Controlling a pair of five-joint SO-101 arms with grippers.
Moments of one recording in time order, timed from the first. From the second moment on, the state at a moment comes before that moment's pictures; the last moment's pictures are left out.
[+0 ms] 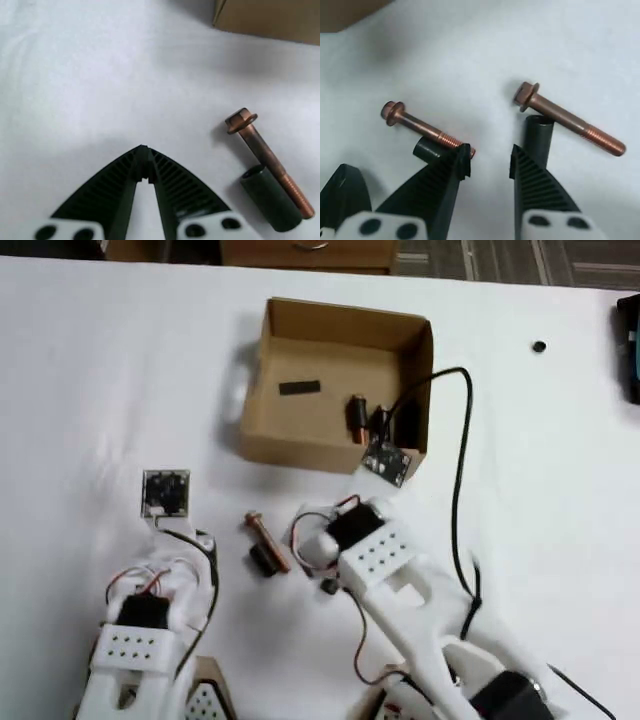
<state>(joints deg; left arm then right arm) -3.6 -70.3 94.1 36.3 7.5 -40.5 -25.4 46.2 62.4 -63.4</state>
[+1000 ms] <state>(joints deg) -3.6 -70.3 94.2 36.3 7.5 -36.9 -23.3 55.8 58.1 -65.8</state>
